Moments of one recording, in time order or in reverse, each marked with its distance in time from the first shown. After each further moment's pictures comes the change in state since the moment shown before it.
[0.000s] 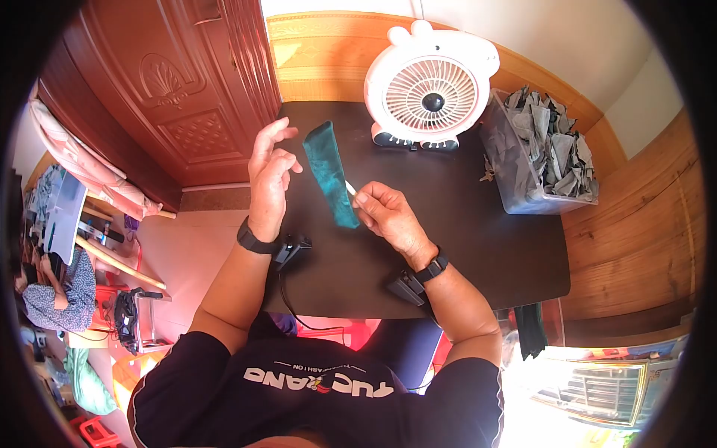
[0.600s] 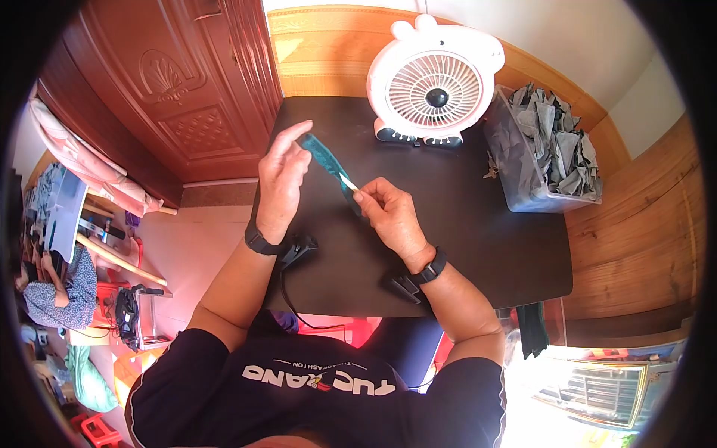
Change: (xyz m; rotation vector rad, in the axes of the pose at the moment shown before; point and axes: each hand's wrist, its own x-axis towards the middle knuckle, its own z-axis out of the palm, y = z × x) left_hand -0.008 -0.002 0.012 0.139 -0.044 0.122; right_hand 0.000 0.006 0.011 -0.379 0.254 -0.127
